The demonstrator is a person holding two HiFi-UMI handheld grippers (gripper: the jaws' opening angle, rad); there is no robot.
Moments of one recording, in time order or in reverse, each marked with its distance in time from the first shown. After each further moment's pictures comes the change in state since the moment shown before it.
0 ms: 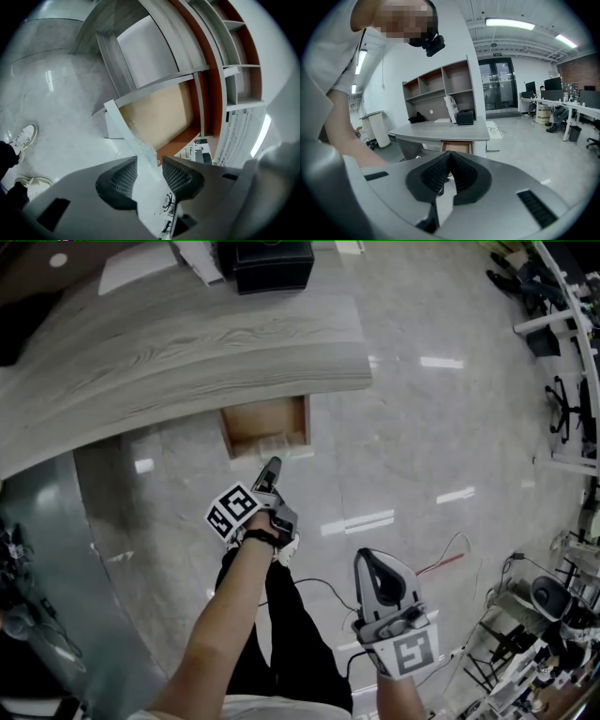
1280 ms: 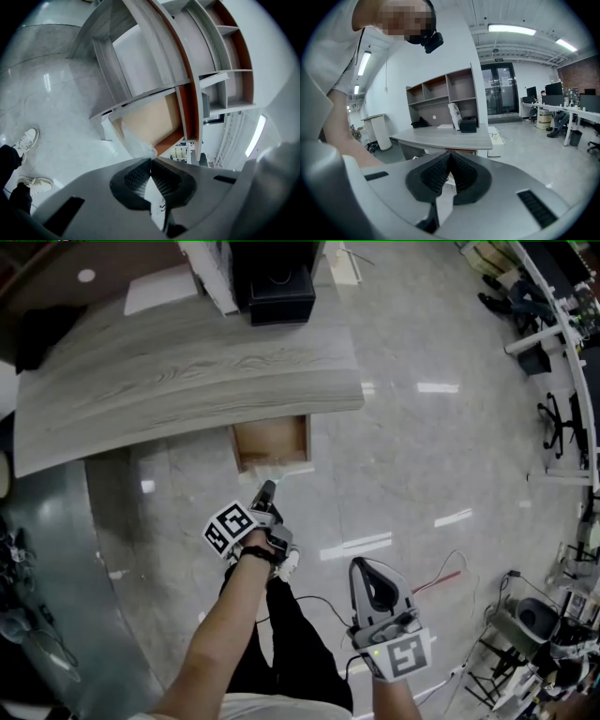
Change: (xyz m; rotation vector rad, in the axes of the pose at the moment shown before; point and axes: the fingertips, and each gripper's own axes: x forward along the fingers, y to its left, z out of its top) left arm -0.039 -0.027 0.011 0.017 -0.012 -0.039; right arm -0.018 0.021 0.025 -0.025 -0.064 0.005
